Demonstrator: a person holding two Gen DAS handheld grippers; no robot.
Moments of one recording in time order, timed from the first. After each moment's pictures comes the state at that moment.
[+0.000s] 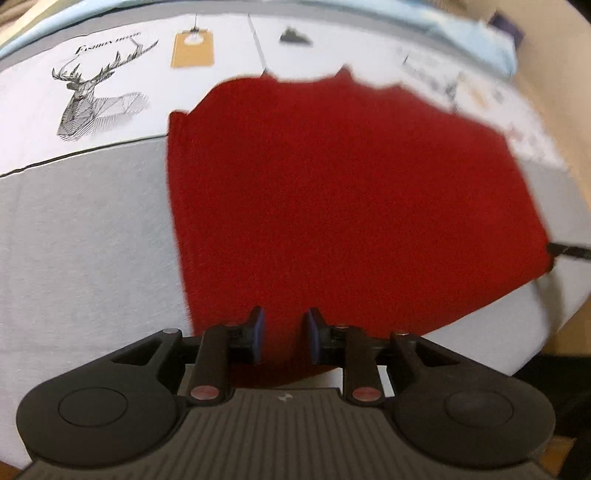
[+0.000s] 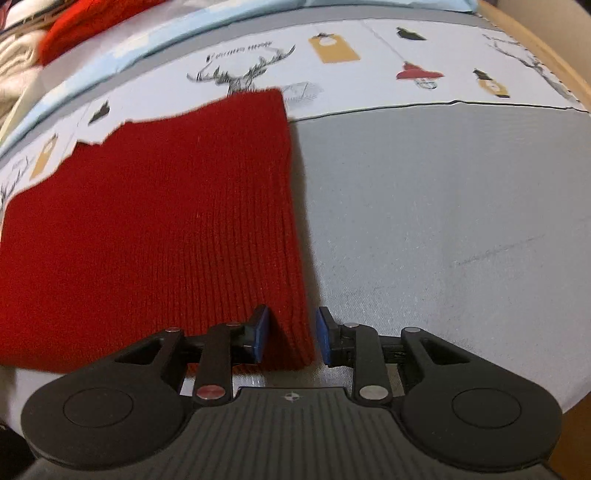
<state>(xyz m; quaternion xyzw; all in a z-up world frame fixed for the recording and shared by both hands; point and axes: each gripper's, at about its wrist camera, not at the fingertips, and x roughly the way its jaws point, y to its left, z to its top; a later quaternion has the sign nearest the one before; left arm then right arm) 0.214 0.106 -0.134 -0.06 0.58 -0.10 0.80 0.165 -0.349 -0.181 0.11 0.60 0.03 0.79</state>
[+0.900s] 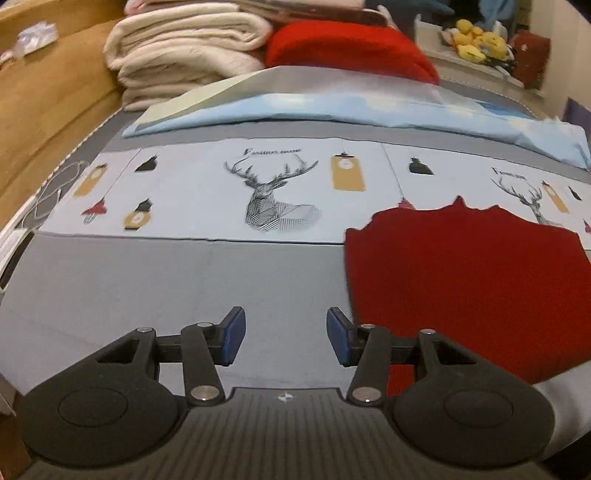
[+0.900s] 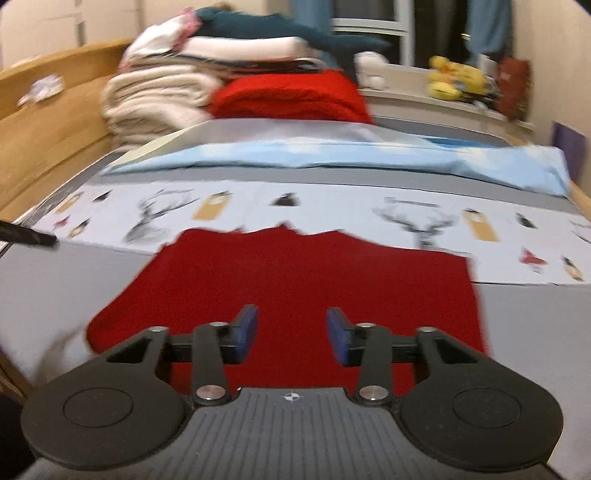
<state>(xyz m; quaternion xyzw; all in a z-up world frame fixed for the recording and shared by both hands) 0.138 0.168 -0.038 -0.02 0.44 0.11 0.89 0.091 -0.156 -0.075 0.03 0.40 0.20 0.89</state>
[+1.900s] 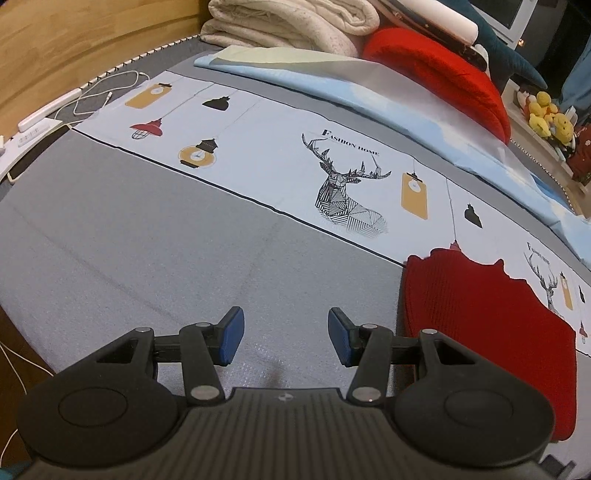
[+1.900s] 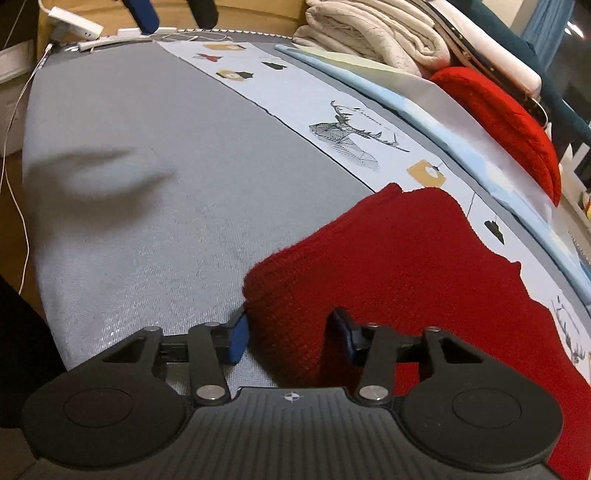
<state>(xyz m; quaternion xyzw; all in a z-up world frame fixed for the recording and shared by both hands) 0.118 0.271 -0.041 -0.18 0.45 0.17 0.86 0.046 0.100 -0.162 -0.22 0.38 0.36 0.82</state>
